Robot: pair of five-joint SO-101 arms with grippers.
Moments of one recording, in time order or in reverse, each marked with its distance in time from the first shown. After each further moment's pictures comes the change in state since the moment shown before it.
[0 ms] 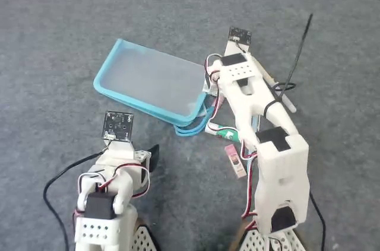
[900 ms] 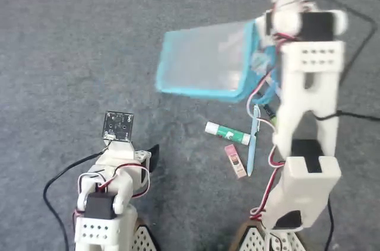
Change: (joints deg) left arm -0.1 0.0 0.0 0.0 0.0; right arm 15.6 -14.0 -47.2 29.2 47.6
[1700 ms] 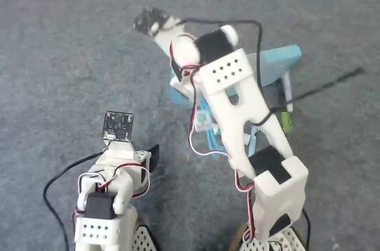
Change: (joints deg) left arm 0.0 0.0 0.0 0.0 0.0; right arm -29.7 0.2 20.8 6.3 9.6
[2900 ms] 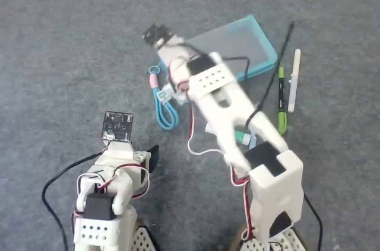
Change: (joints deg) left arm 0.0 0.0 0.0 0.0 0.0; right arm -0.4 4.3 28.3 -41.2 -8.7
